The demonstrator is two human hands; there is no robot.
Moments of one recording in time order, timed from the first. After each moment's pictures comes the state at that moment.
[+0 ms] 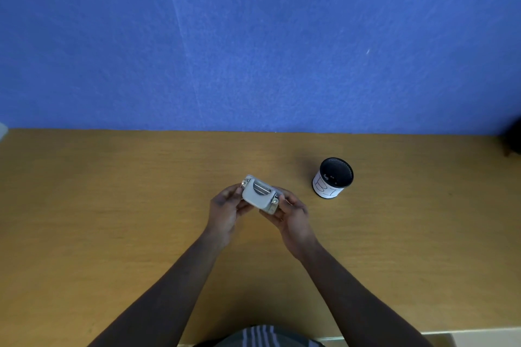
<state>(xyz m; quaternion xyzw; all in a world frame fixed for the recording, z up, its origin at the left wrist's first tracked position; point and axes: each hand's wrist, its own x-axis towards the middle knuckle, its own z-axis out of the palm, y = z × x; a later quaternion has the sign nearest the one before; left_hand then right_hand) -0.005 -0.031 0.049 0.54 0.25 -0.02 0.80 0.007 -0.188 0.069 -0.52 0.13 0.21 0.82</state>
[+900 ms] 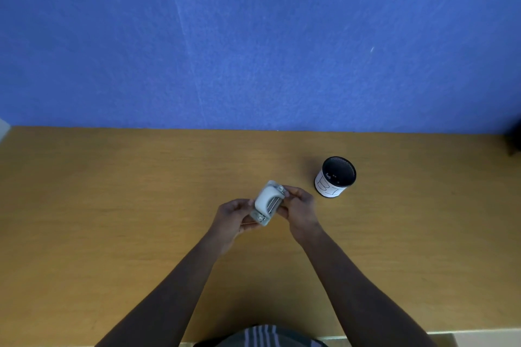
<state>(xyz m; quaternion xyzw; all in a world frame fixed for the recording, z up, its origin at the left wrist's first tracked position) -0.018 -0.033 0.044 0.55 0.25 -0.14 0.79 0.033 -0.189 0.061 -0.59 0.23 0.17 0.75</state>
